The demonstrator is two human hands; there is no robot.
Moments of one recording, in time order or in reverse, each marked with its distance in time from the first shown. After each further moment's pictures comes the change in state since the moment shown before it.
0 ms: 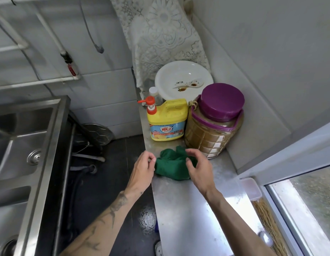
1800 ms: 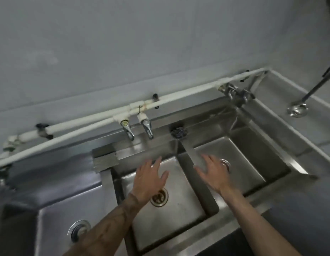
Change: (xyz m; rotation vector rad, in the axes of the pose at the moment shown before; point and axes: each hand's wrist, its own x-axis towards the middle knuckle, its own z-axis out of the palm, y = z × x) left_hand -0.230 -0.369 -0.464 0.273 0.684 -0.977; right_hand -0.090 -0.431 0.620 -0.608 -1.117 -1.015
